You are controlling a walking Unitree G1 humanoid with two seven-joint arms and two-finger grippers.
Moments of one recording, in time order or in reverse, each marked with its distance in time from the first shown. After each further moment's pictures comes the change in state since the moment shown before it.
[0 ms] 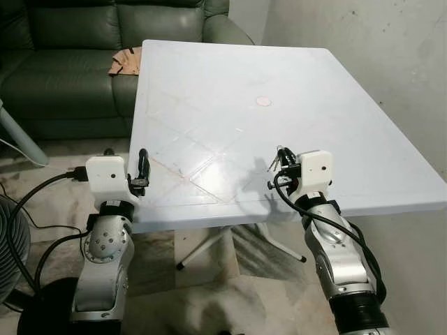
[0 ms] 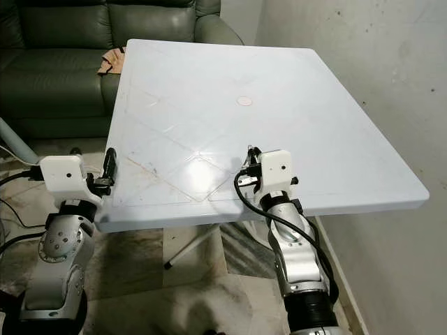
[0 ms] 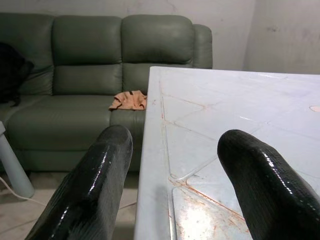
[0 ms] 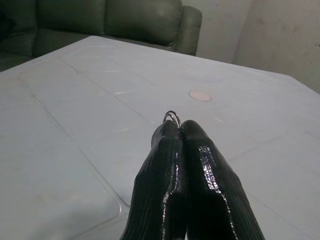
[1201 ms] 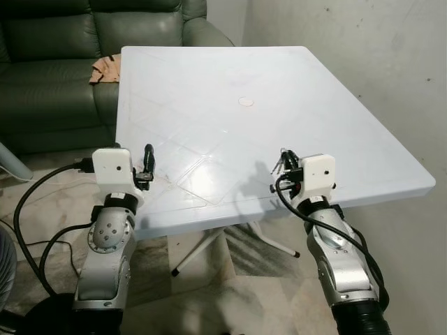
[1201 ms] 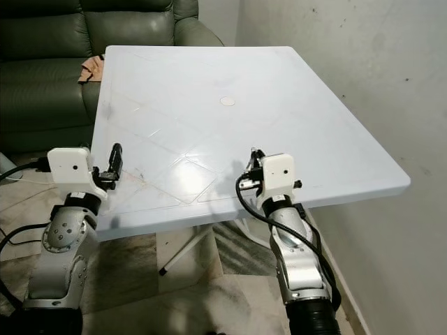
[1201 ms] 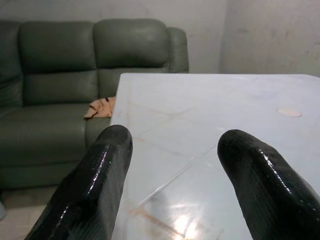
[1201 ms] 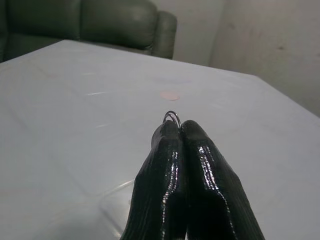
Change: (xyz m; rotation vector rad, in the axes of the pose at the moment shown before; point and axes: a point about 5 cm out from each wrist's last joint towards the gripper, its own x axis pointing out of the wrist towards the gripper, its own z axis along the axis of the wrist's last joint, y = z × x) left arm 0.011 0.000 0.002 0.009 0.008 -0.019; right arm -0.004 0.007 0.003 -0.016 -0.016 0.003
